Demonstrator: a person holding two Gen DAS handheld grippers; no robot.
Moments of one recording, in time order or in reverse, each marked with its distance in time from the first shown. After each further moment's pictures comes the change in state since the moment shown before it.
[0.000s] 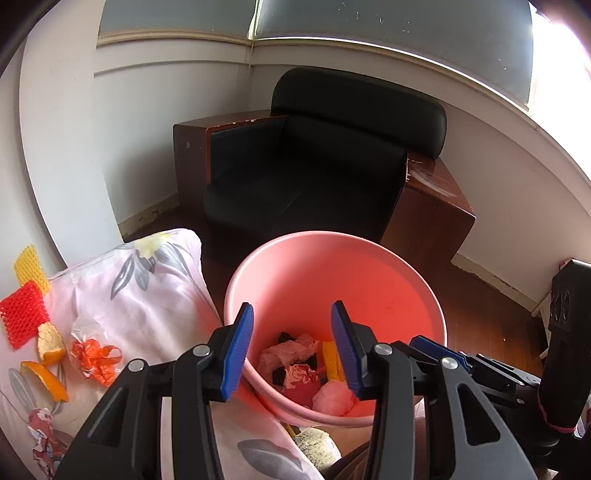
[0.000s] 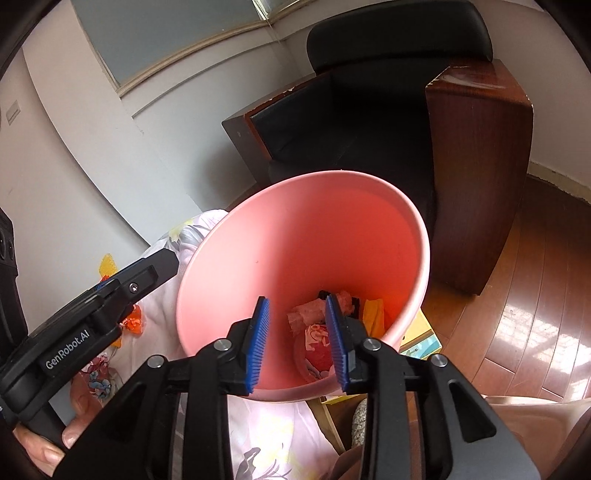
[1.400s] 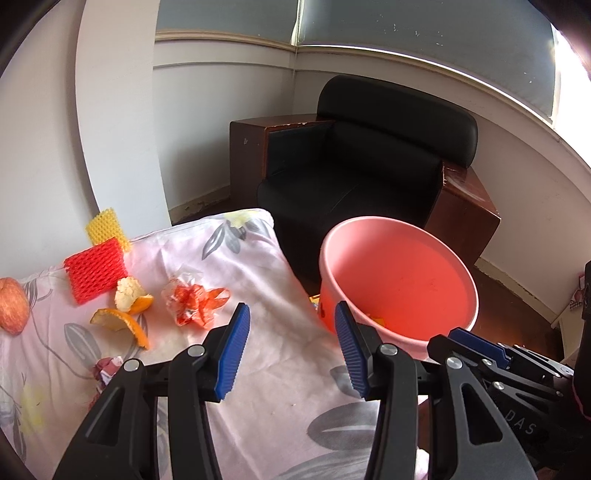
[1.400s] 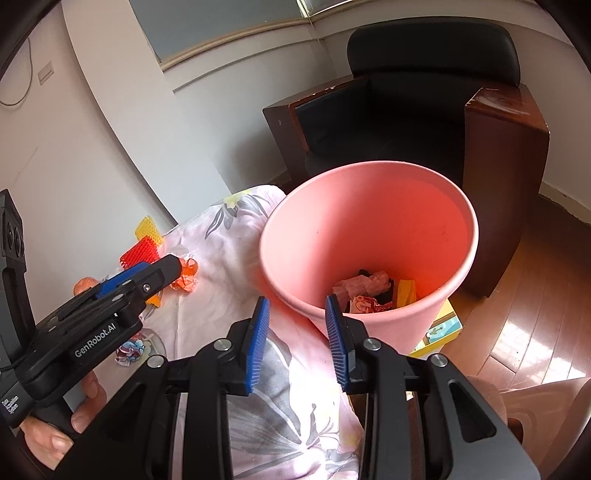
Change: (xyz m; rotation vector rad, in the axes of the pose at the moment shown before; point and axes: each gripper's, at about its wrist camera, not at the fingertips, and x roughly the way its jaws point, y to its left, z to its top) left arm -0.074 0.063 -0.044 -0.068 -0.005 0.126; right arm -0.033 0.071 -0.039 -0.117 0.021 0.034
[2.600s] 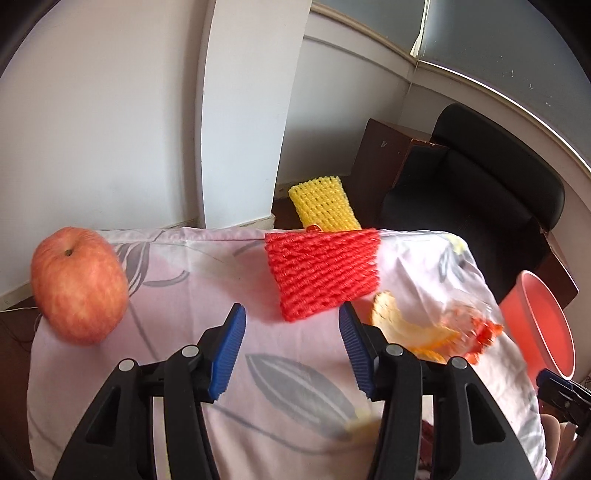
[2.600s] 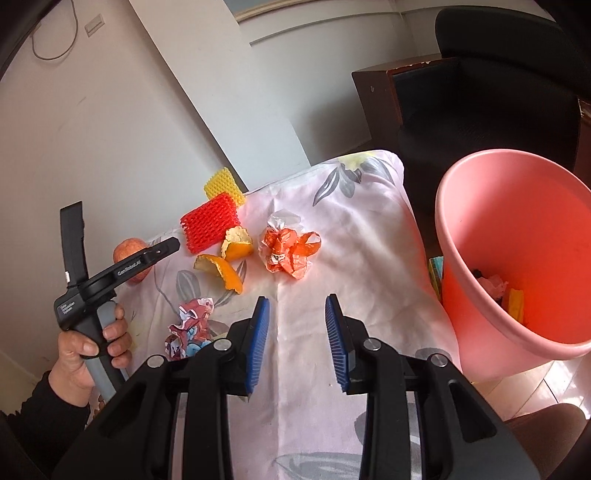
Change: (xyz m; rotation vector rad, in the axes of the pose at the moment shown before) left arm 0.037 0.261 -0.008 -0.261 0.019 0.165; right arm 0.079 0.108 -0.002 -0.132 0.113 0.205
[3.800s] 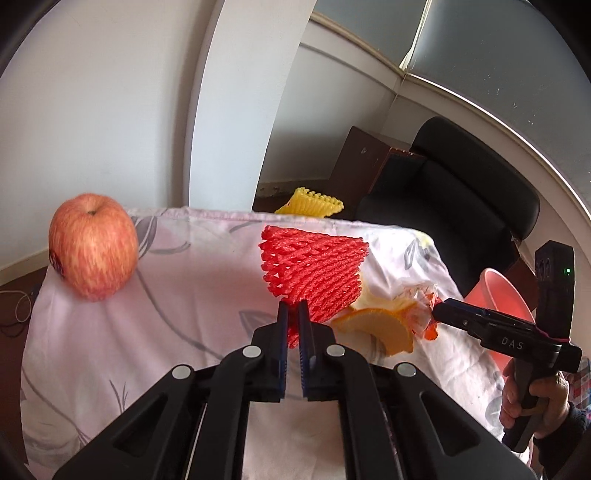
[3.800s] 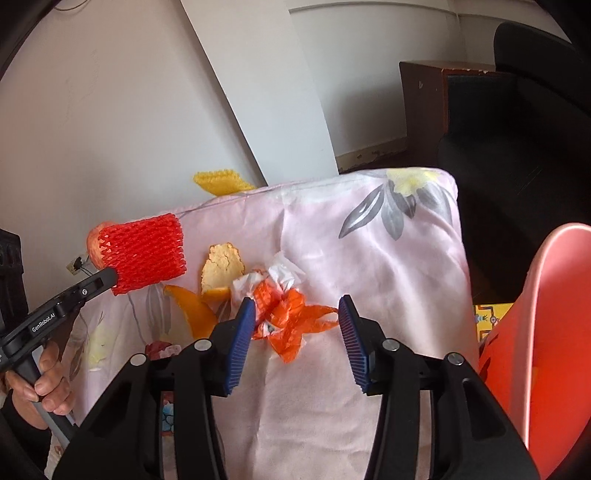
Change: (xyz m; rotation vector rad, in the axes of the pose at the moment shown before) left arm -0.043 0.005 -0.027 -0.057 -0.007 -0.108; right arm 0.093 0.013 0.051 -0.169 0.105 0.030
